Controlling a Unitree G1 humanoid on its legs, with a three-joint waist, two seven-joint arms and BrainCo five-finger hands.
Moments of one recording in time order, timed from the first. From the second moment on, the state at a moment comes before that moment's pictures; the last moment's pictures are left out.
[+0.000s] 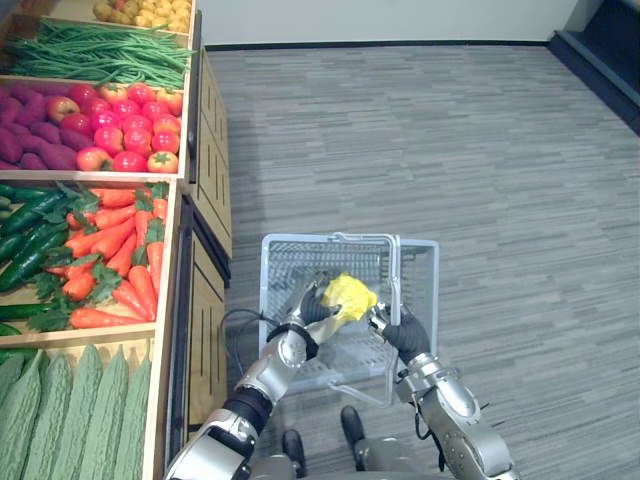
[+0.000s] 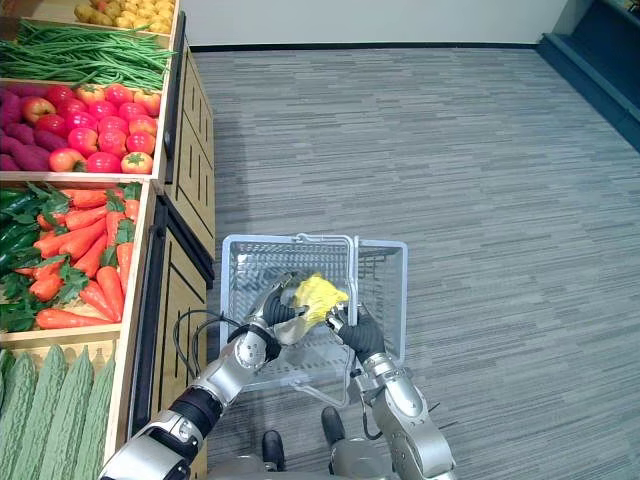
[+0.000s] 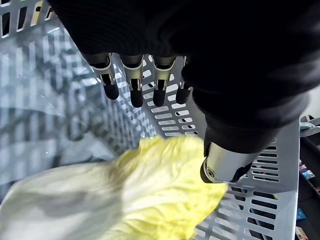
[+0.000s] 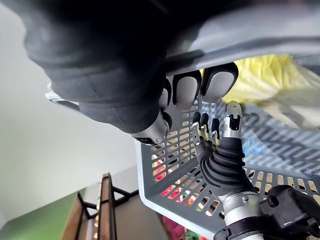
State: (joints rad) left arm -0.34 0.06 -0.36 0.68 0.51 -0.05 0.26; right arm 0.18 -0.16 0.31 -0.11 0.42 -0.03 0.05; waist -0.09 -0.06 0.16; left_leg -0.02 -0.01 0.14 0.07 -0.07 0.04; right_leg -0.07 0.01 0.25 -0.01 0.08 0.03
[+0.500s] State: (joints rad) left arm -0.19 0.04 -0.35 0.28 0.37 -0.10 0.25; right arm 0.20 -0.09 0.14 -0.07 0.18 -0.03 -0.03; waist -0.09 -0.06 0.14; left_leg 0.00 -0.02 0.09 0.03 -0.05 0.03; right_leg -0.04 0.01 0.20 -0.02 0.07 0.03
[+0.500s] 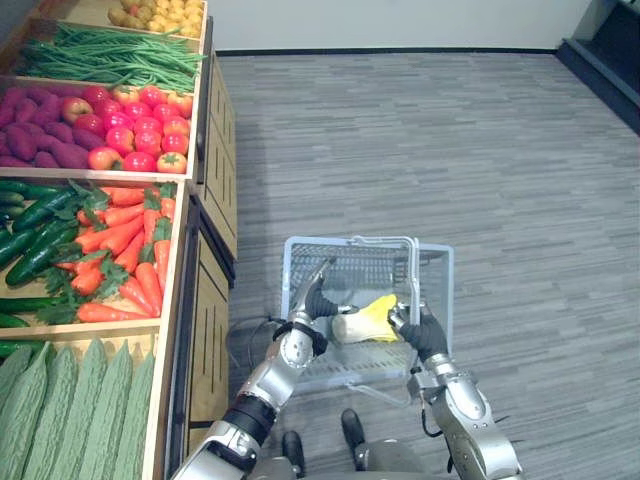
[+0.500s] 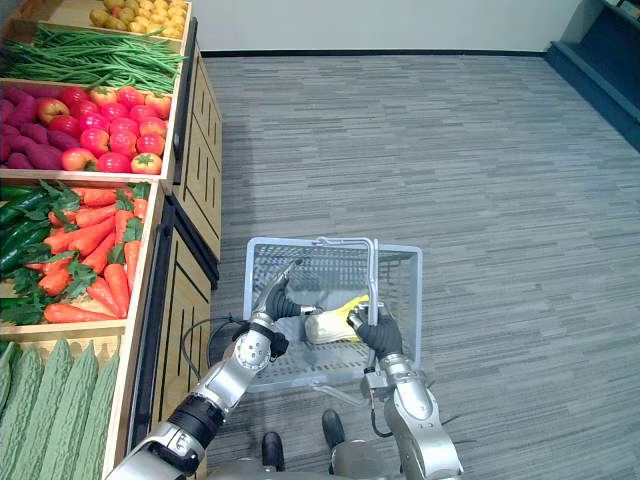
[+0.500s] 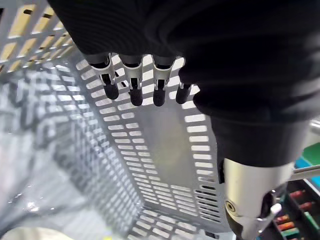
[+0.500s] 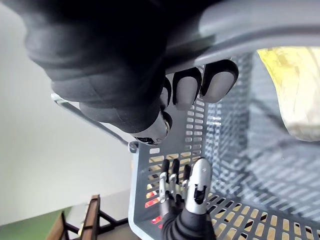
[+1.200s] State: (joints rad) left arm 0.16 0.06 0.07 0.19 -0.10 -0.17 0.18; right arm 0.23 -0.03 -0.17 0.13 0.09 -0.03 -0.11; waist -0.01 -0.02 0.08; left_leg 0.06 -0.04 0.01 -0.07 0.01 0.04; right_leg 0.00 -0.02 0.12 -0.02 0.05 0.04
